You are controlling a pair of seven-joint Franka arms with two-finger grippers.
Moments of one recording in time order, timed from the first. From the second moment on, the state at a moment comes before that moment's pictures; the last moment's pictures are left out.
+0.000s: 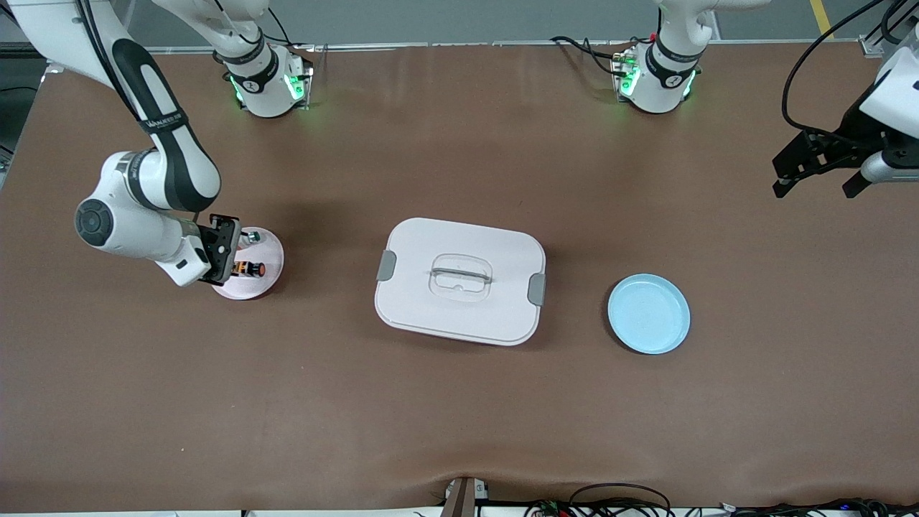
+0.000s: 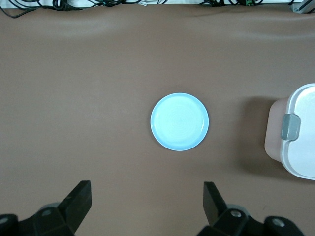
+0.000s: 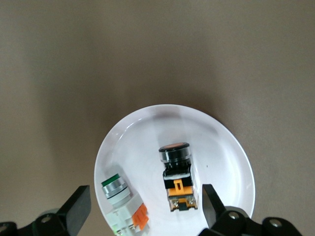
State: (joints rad) left arm -0.04 -0.11 -0.05 -1.68 0.02 1.74 -0.08; right arm -0.19 0.26 0.18 -2.19 0.12 2.22 -1.40
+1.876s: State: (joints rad) left arm -0.03 0.02 -0.05 -1.55 0.01 1.64 -0.07; right arm -0.26 0.08 0.19 -1.73 0.05 1.58 -0.47
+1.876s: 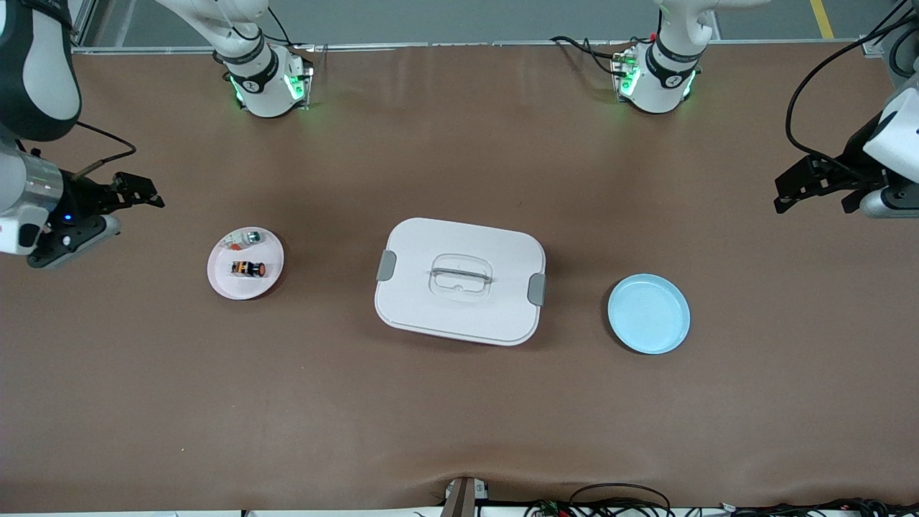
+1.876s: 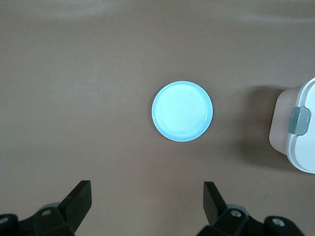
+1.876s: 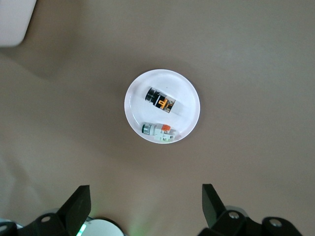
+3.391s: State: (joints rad) left arm -0.03 0.02 -0.05 -1.55 0.01 1.64 -0.07; right arm -0.30 0.08 0.18 -1.41 0.05 1.26 -0.15
